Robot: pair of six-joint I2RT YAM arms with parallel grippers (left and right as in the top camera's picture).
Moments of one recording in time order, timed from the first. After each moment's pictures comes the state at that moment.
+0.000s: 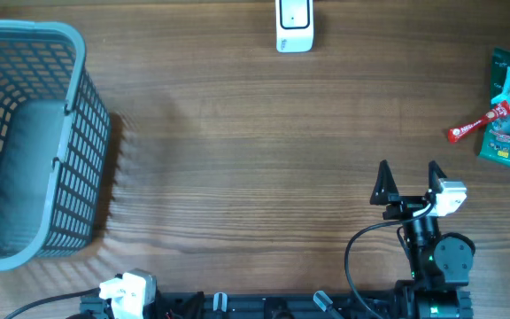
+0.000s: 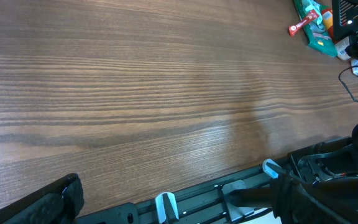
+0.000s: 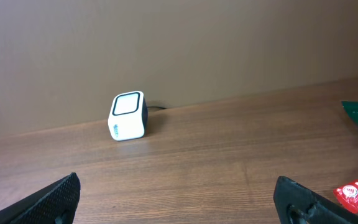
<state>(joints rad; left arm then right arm) 0.03 0.01 0.87 -1.60 0.50 -0.10 -0.01 0.02 0.01 0.00 -0.06 0.20</state>
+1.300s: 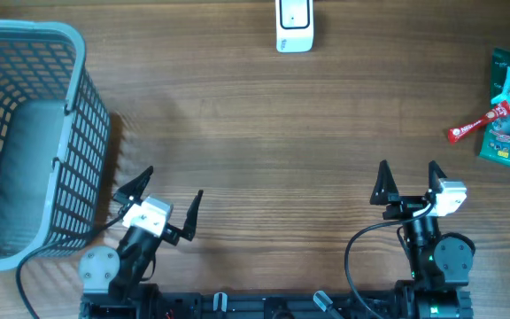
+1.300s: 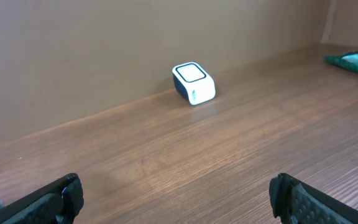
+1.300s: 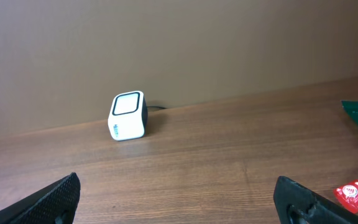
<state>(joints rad) -0.02 0.01 0.19 -0.28 0.39 0.17 -0.01 0.02 0.01 0.00 -0.06 0.20</state>
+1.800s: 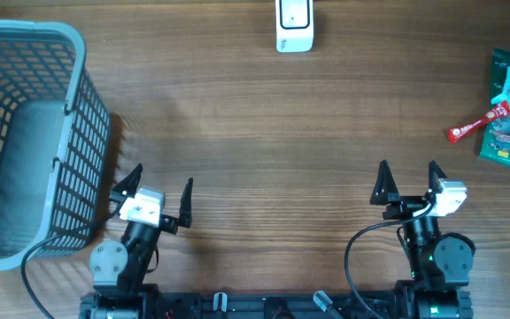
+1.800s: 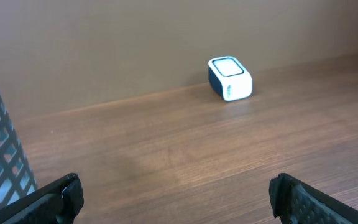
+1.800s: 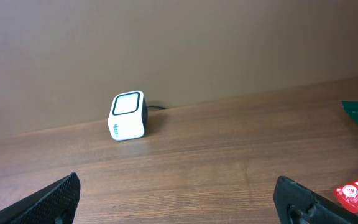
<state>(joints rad) -0.02 0.01 0.06 -0.13 0.24 0.10 -0.01 0.02 0.01 0.00 -0.06 0.20</state>
